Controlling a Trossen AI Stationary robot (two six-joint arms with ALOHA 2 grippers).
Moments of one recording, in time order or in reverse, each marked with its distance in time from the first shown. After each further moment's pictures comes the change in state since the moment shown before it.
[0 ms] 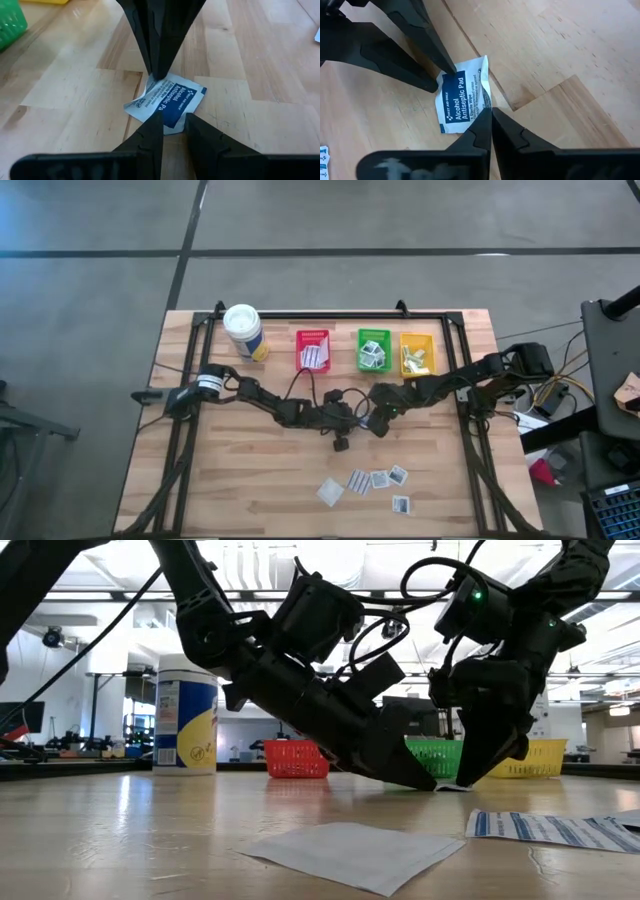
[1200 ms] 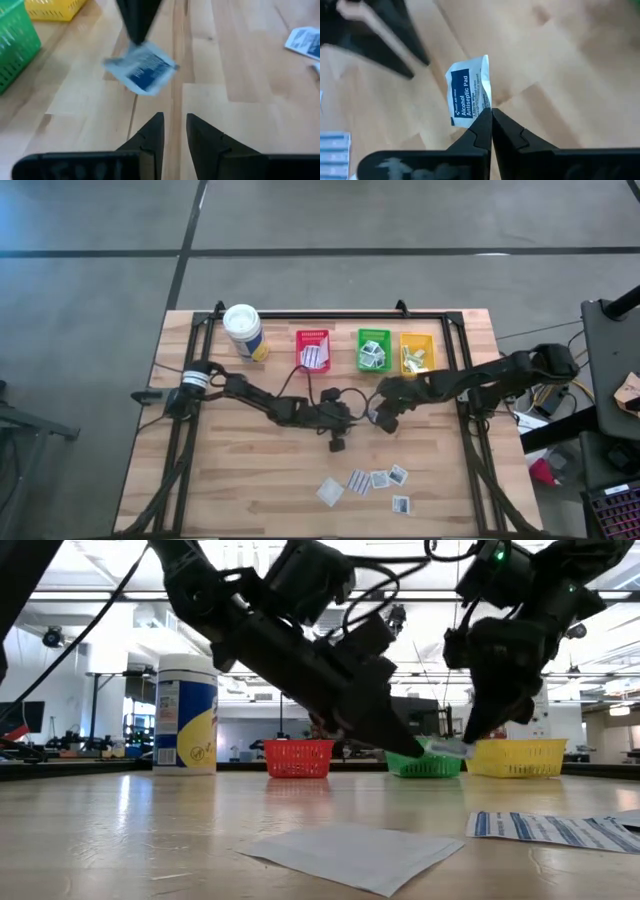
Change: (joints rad) left arm -0.009 -0.140 -0.014 -0.111 -0.022 0.043; right arm -0.009 -0.225 -0.002 -0.156 0.065 -0.059
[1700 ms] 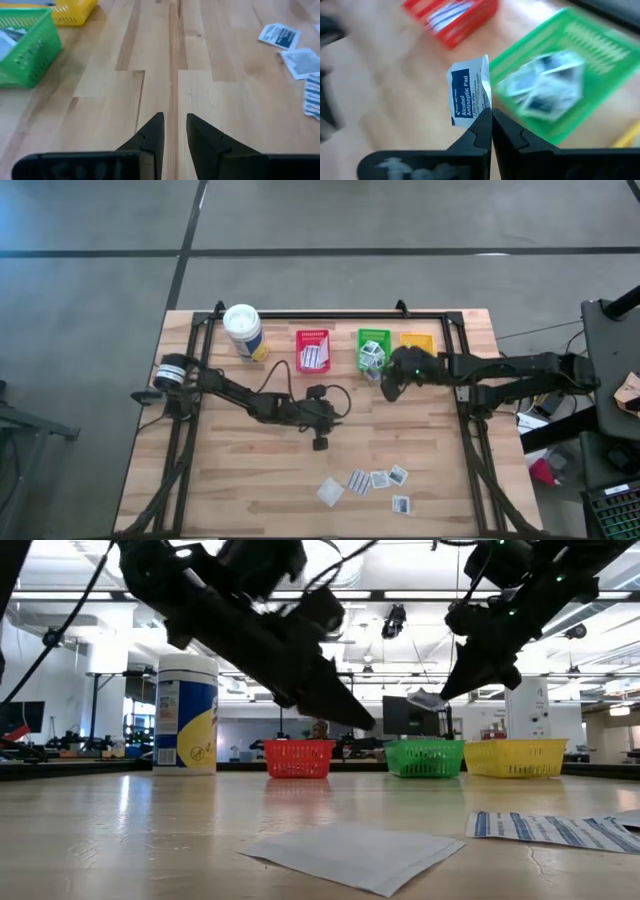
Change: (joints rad) left arm -0.011 -0.197 -0.187 -0.001 0.010 0.028; right arm -0.194 -0.242 0.002 -0.028 0.218 -0.127
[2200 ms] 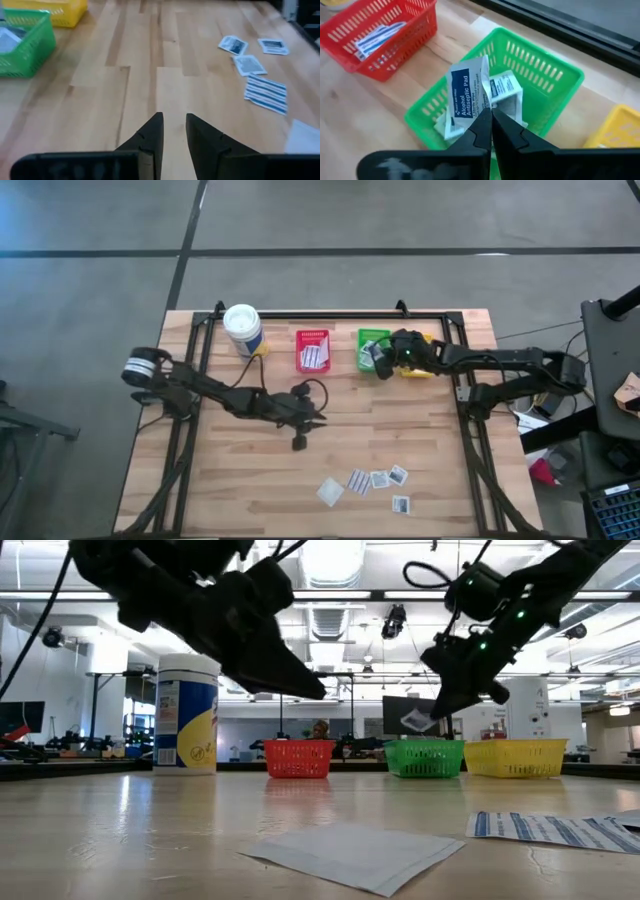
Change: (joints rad) left arm -0.009 -0.244 -0.198 0.005 0.105 -0.053; right arm -0.223 0.137 0.000 0.142 0.061 -0.066
